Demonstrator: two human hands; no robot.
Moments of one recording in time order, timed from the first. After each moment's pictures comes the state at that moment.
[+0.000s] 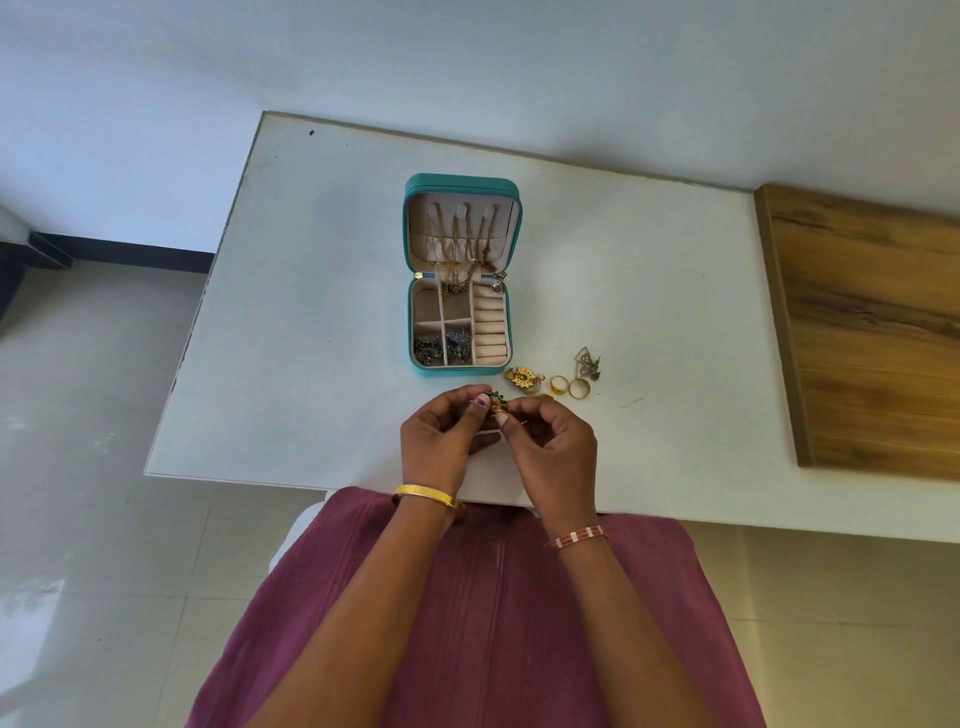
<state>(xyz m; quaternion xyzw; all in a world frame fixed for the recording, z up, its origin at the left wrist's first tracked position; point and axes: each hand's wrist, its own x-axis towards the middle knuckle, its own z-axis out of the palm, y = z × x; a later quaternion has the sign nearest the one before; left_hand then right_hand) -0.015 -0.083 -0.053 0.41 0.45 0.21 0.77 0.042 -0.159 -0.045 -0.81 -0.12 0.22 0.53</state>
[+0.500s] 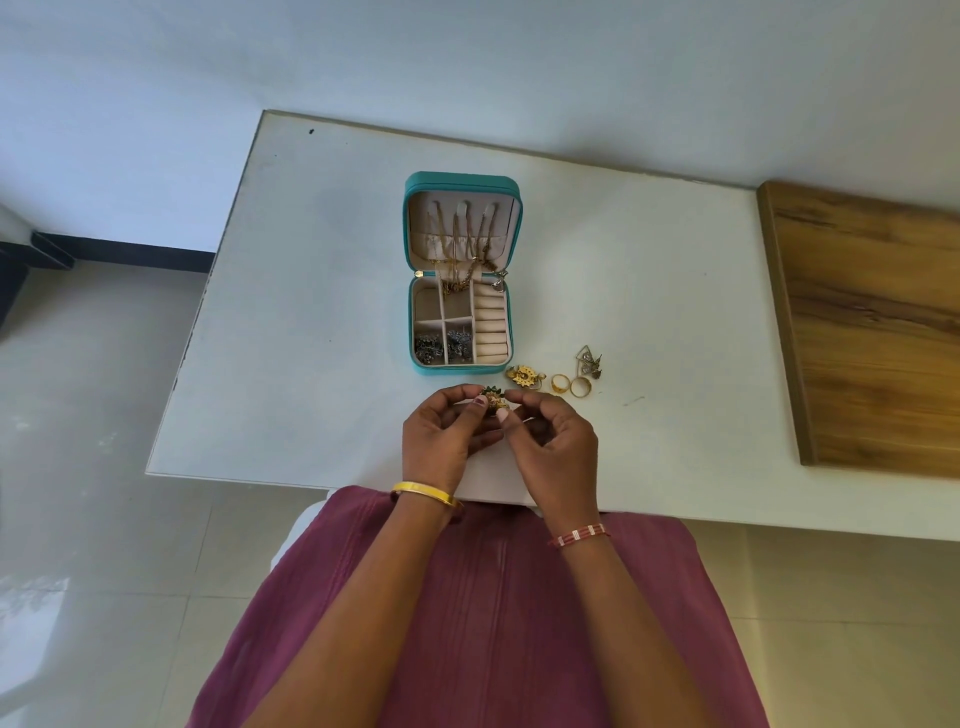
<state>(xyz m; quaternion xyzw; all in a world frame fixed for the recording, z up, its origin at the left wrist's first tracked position) -0.015 -0.081 -0.051 0.38 0.45 0.20 0.79 0.043 -0.160 -0.049 -0.81 -0.14 0.21 0.53</state>
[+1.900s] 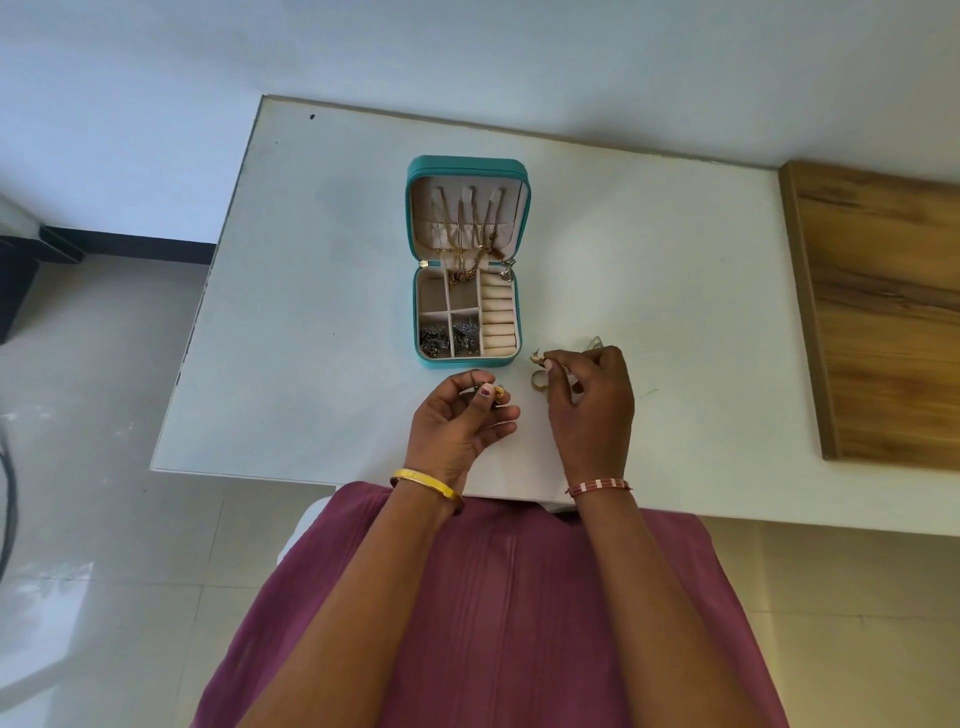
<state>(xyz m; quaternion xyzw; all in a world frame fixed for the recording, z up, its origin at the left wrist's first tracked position) -0.015 -0.075 -0.058 0.34 0.38 0.17 0.84 0.080 -0.153 -0.063 -0.89 -0.25 0.00 0.37</state>
